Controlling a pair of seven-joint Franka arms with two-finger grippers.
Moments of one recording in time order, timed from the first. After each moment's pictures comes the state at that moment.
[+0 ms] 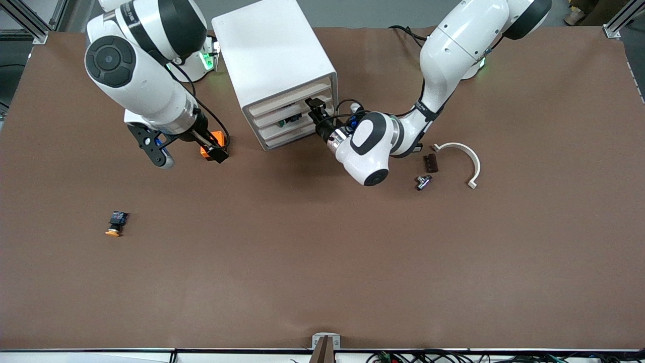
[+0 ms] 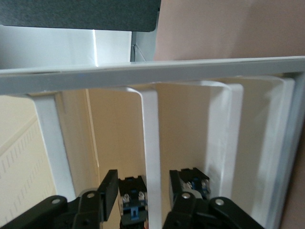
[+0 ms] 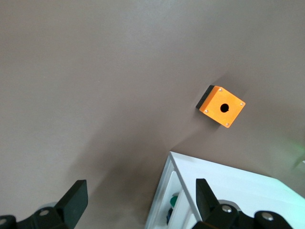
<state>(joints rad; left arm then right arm) -0.45 0.75 -0.35 -1.63 -0.94 1.72 -2.36 0.48 0.12 -0.05 -1.70 0.12 1.73 1.31</state>
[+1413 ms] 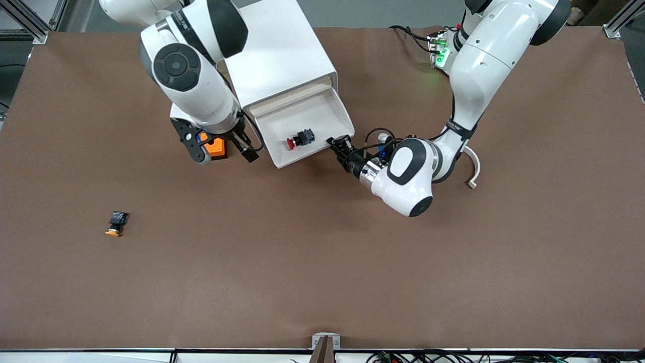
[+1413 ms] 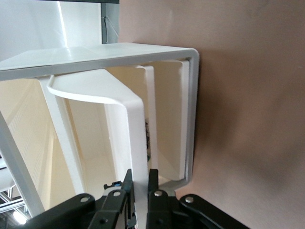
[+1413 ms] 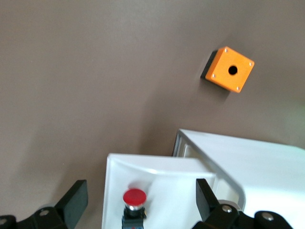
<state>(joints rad) -0.32 0.77 -0.27 -1.51 -0.87 1.70 -2.30 0.63 0.19 -0.05 -1.66 0.10 1.75 1.56</state>
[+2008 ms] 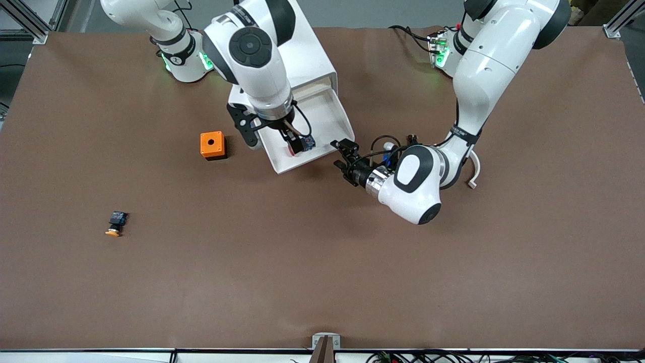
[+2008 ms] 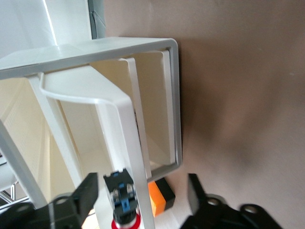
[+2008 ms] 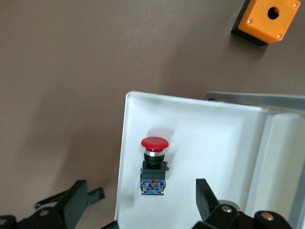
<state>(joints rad) -0.30 0.79 -0.25 -1.45 -0.87 1.70 -2.24 0.78 0.28 -0.05 -1.66 0.09 1.91 1.73</state>
